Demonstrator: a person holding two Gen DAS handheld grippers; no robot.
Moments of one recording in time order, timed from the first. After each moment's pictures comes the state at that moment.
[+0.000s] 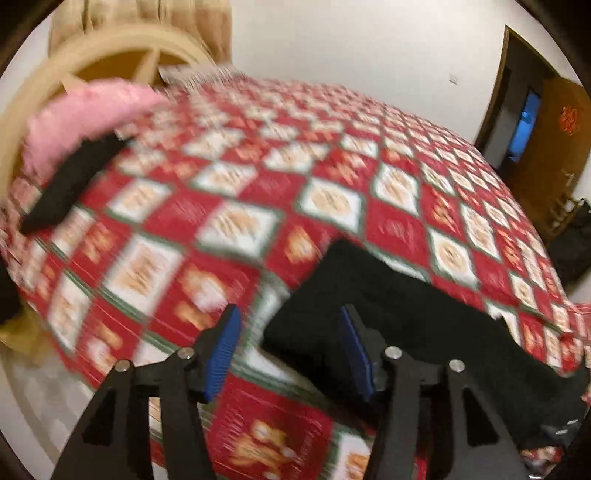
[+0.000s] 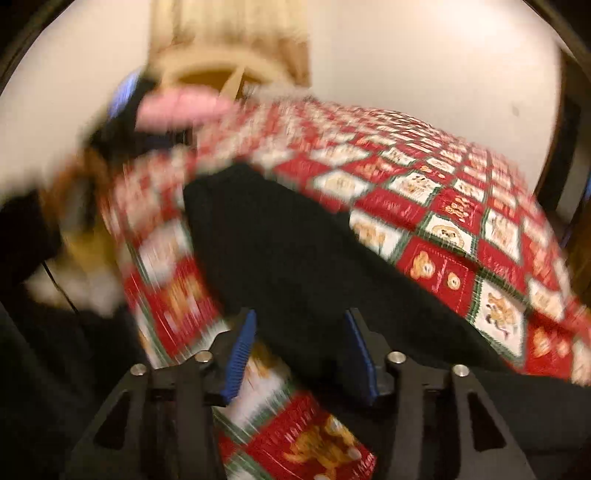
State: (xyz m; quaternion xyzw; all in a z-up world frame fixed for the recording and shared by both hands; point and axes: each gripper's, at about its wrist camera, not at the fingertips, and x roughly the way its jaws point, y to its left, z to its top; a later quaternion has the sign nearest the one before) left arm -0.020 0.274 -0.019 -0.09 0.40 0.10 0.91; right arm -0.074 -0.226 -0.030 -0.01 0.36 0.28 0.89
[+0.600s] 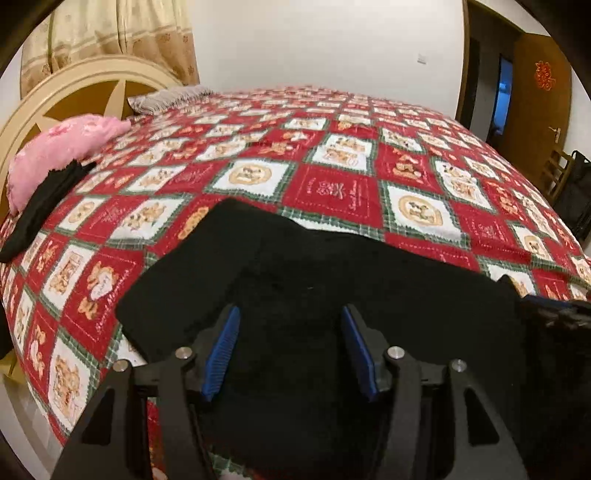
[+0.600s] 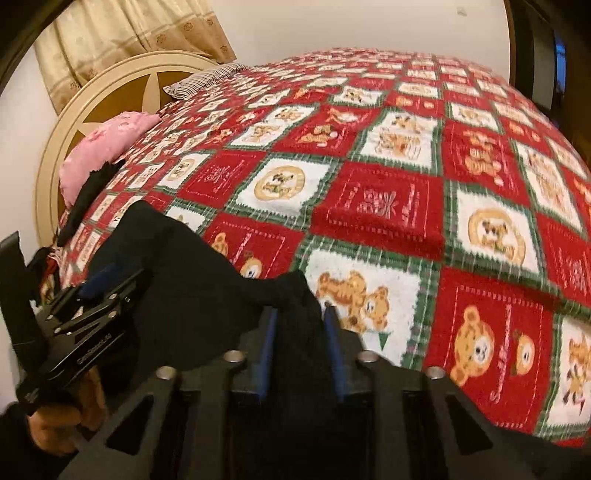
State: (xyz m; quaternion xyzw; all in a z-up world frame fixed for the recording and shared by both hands) left arm 0.002 0.188 -0.081 -0.03 0.39 0.07 0.92; right arm 0.081 -0.175 -0.092 0.04 0.48 0.19 0.85
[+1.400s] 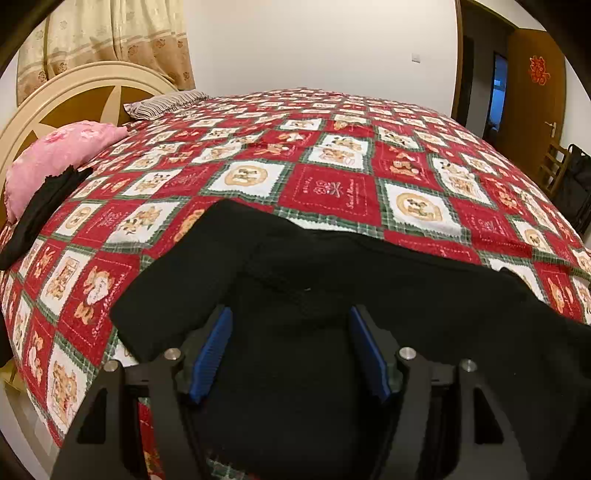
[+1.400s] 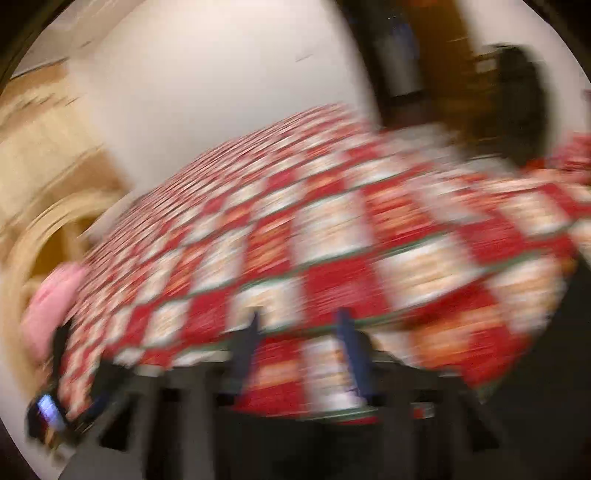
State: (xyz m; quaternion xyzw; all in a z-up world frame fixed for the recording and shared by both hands) left arm 0.003 0.185 -0.085 -0.02 0.38 0.07 0.92; right arm 0.006 -0.393 -0.007 0.22 0.35 -0.14 0.90
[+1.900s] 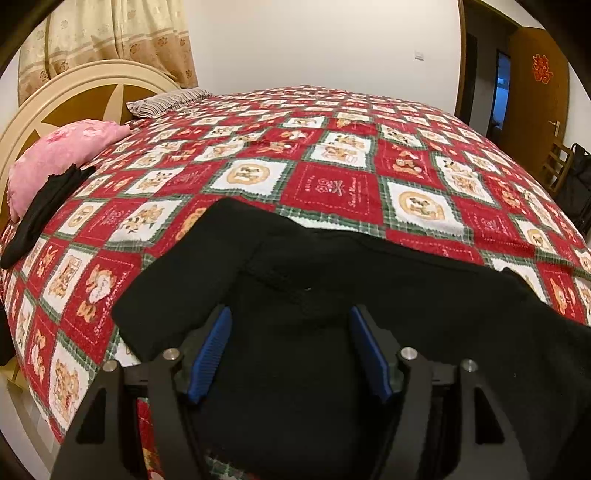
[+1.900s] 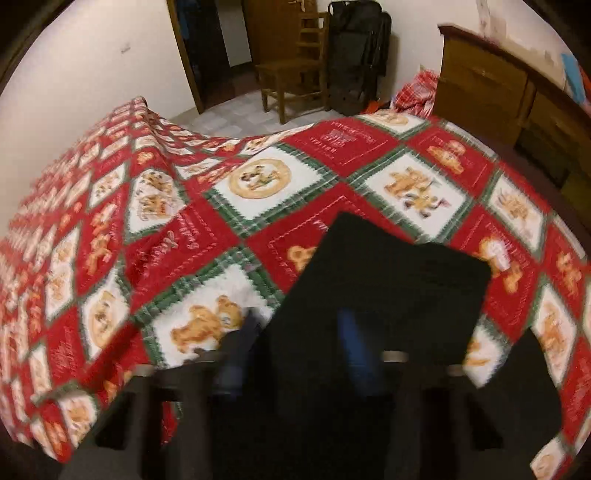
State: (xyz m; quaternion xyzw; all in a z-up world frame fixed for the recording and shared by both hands) left arm 0.004 0.185 -0.084 -0.02 0.39 0.07 0.92; right arm 0.019 -0.506 -0.071 0.25 0.45 -0.33 0.79
